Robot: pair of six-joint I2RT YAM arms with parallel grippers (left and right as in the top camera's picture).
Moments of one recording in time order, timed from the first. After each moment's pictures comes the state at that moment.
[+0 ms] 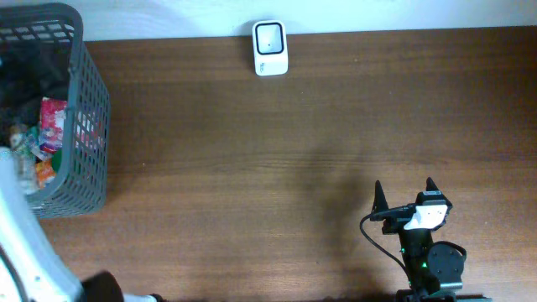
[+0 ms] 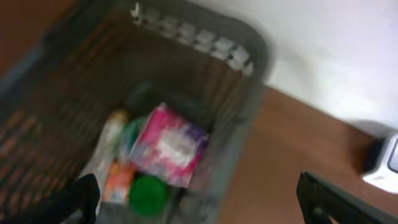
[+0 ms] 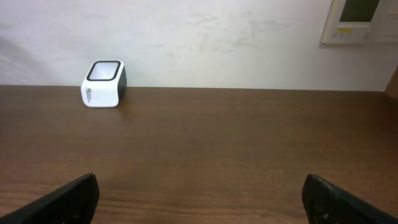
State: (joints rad) left arm 0.42 1.63 2.15 -1.23 0.00 -0.14; right arm 0.01 0.01 0.01 -0.08 0.00 0.00
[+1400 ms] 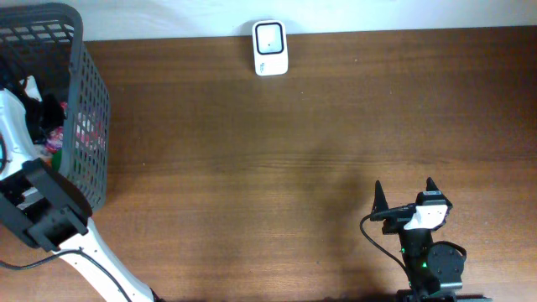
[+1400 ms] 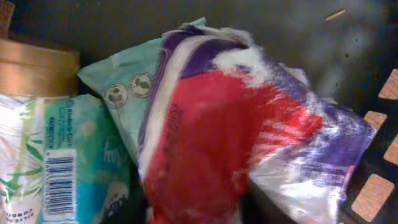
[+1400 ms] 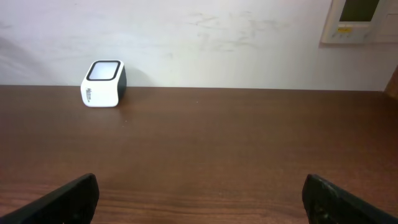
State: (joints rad) left arm 0.54 2.33 2.19 -1.14 0.04 0.03; right arm 0.01 0.01 0.01 -0.08 0.00 0.00
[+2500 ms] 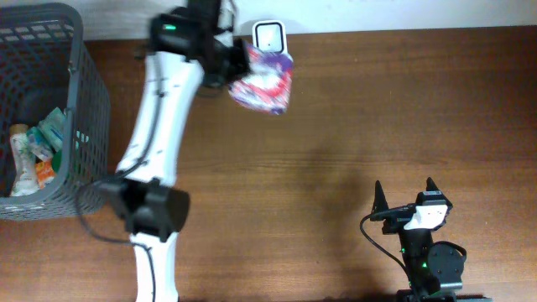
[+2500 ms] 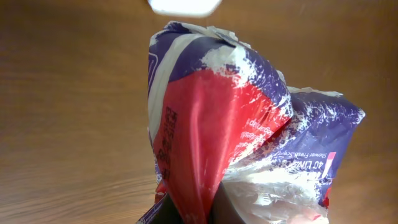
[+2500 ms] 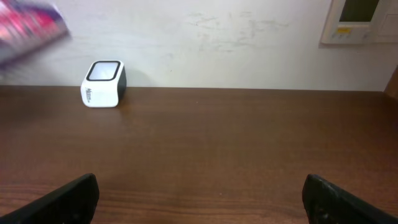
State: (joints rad) left arm -0.30 2.22 2.46 -1.34 0.25 -0.43; right arm 0.01 0.01 0.01 -0.08 0.00 0.00
